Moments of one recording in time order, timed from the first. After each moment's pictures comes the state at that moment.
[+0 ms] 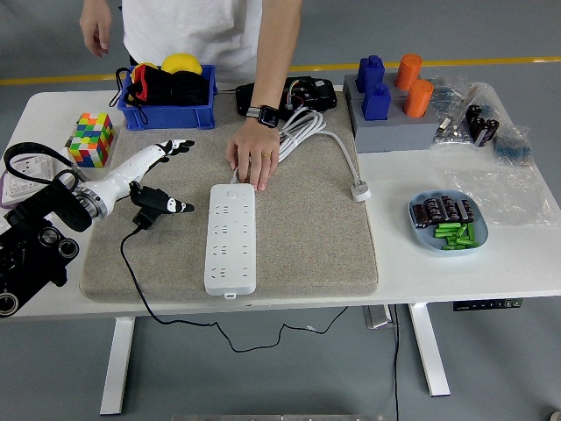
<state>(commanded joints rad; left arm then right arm) -0.55 0.43 -0.82 -1.15 1.45 -0.02 -0.02 -0.05 -0.26 1.21 0.24 -0.90 0.07 -0.14</state>
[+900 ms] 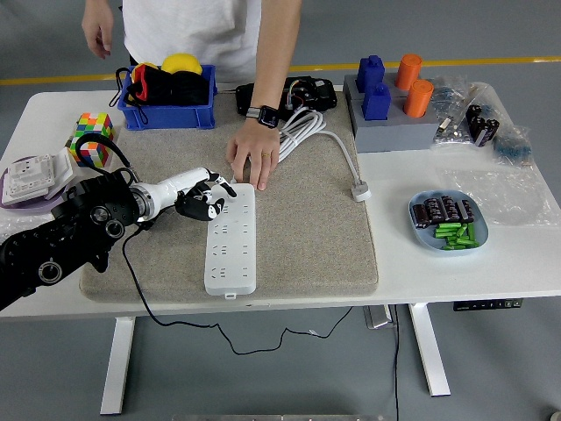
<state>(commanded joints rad) -0.78 0.34 -0.55 -0.98 1.25 -0.13 0.17 -0.05 -0.25 1.23 0.24 -0.90 0.07 -0.14</state>
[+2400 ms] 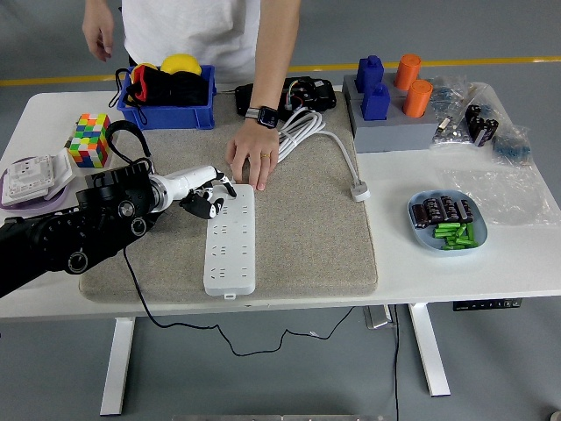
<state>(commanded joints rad) -0.91 0.29 -0.31 -0.86 1.34 -0.11 0.20 -0.05 -0.25 1.23 0.24 -0.89 0.07 -0.14</state>
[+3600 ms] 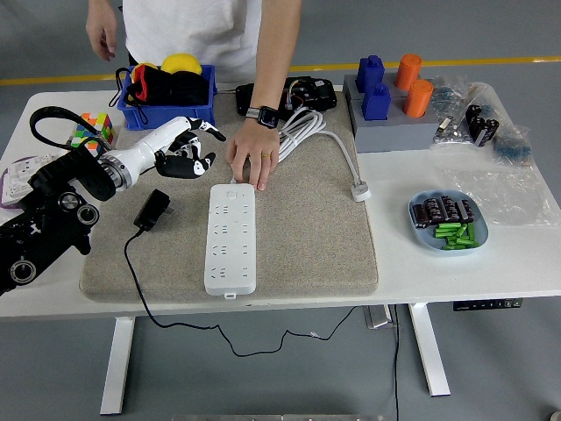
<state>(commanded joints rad) -0.64 0.40 -0.90 -1.15 1.42 -0.07 0.06 -0.05 -0.24 1.25 0.24 -0.90 0.07 -0.14</state>
